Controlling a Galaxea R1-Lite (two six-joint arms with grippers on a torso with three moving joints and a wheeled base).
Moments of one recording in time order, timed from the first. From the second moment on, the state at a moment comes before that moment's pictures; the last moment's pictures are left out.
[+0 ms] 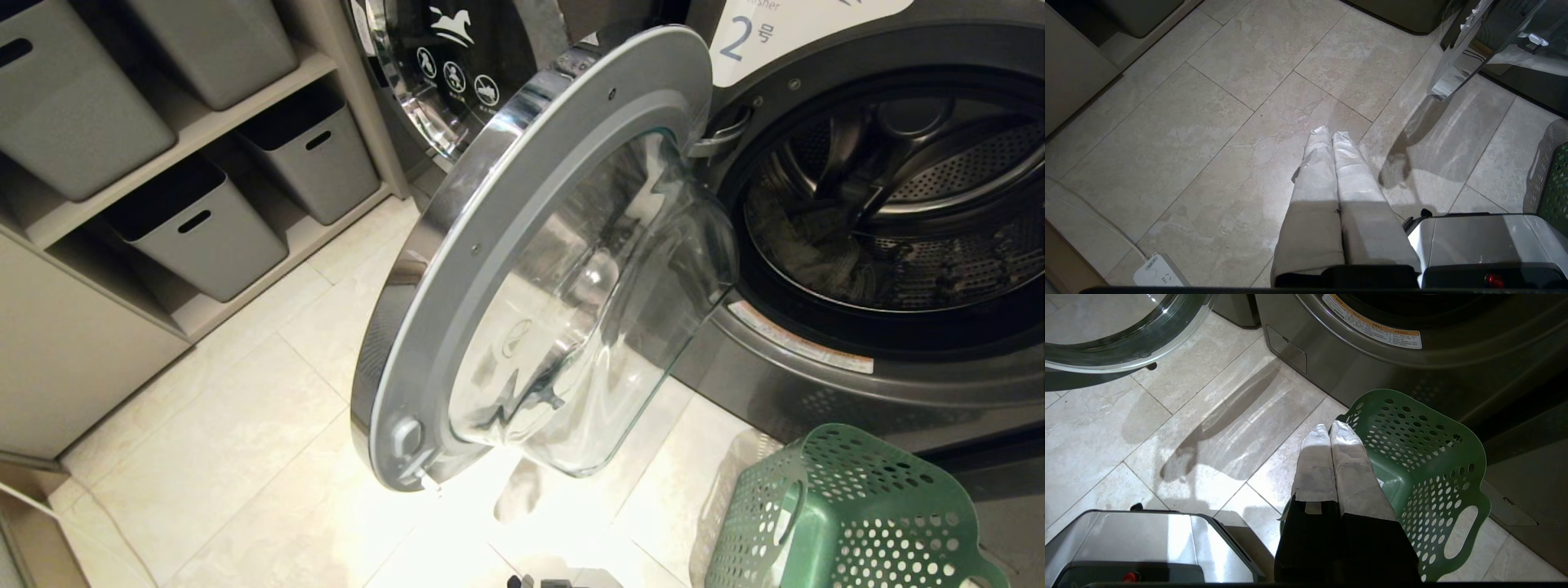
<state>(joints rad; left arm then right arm) -0.01 0.00 0.00 0.00 -0.02 0.04 0.00 0.00 0.00 0.00 0.00 0.00</state>
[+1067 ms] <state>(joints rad) -0.01 0.00 0.00 0.00 -0.02 0.04 0.00 0.00 0.00 0.00 0.00 0.00</state>
